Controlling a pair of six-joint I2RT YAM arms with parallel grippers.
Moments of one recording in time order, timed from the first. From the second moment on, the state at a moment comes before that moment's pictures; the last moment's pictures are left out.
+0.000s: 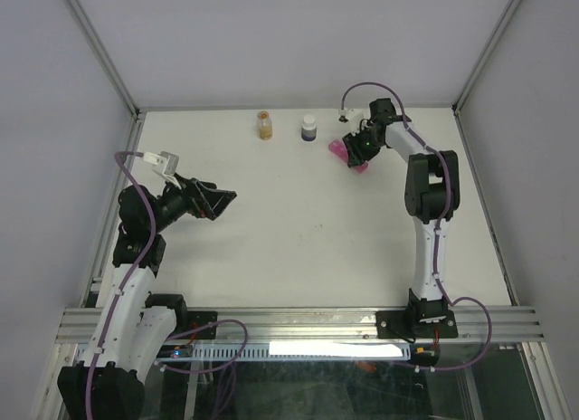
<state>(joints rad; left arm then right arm) -0.02 0.73 0.57 0.06 0.70 -0.42 0.15 2.32 1.91 -0.68 -0.38 -0.50</state>
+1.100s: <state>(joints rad) -1.22 0.92 0.18 0.73 0.11 -0.03 0.50 1.23 0.60 -0.66 -0.58 -1.18</state>
